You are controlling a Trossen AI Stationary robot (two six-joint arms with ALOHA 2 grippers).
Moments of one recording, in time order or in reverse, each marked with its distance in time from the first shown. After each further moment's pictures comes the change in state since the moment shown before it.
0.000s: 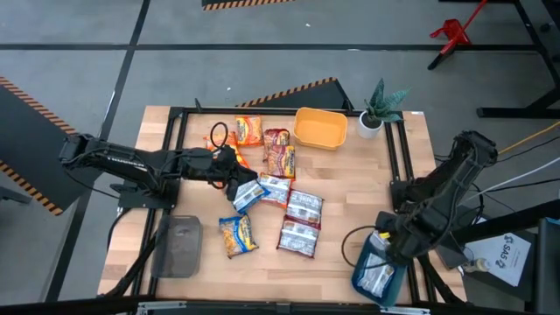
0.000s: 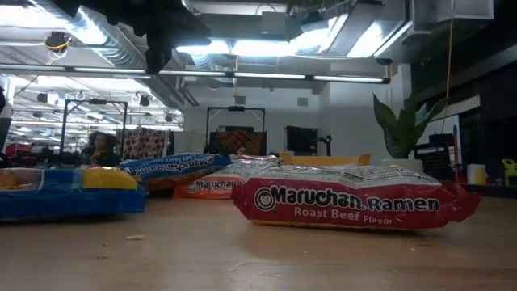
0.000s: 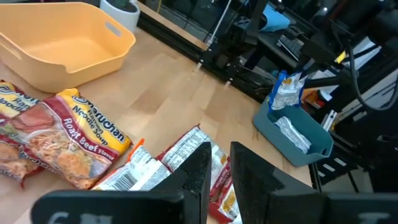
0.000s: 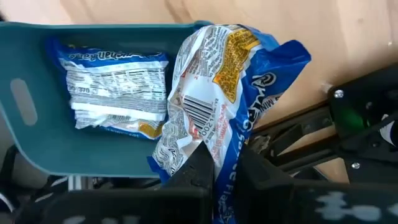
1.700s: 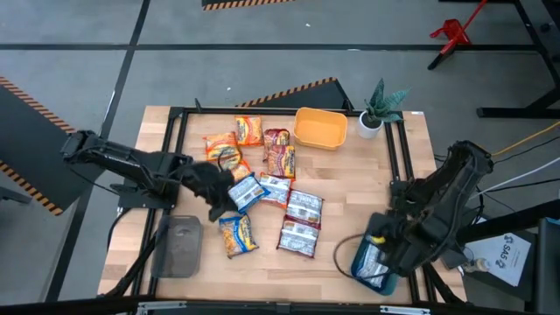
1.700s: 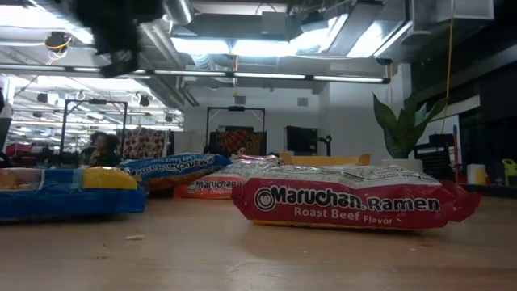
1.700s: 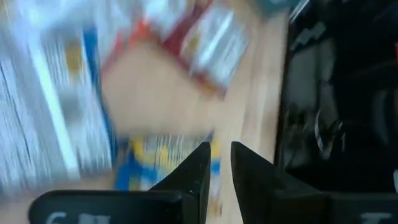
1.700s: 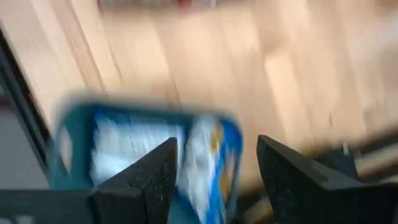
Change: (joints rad) left arm -0.153 0.021 0.095 -0.503 0.312 -0.185; right arm -0.039 0.169 0.334 -0.174 0.390 -0.156
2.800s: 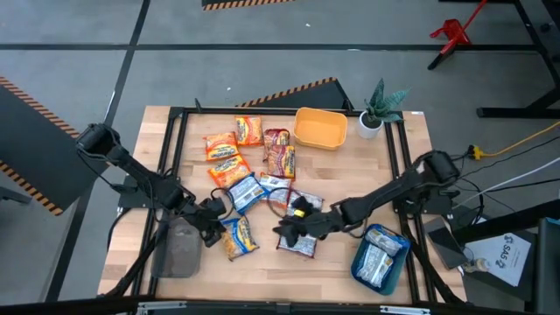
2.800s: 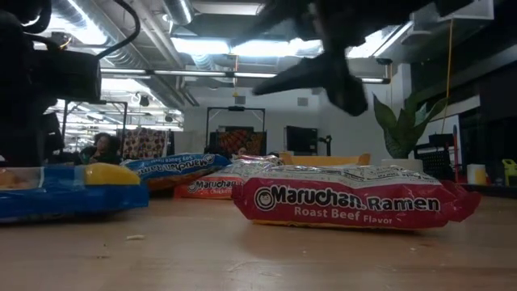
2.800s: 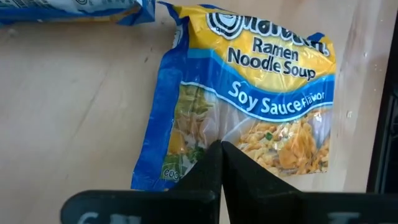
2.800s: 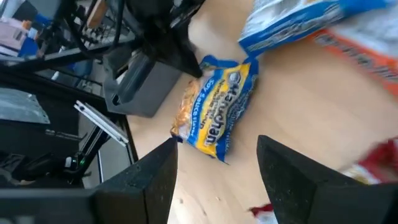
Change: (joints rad) left arm -0.349 0.193 -0.341 0.310 -0.285 -0.313; right arm -0.459 0.334 -0.413 1.744 0.030 -0.038
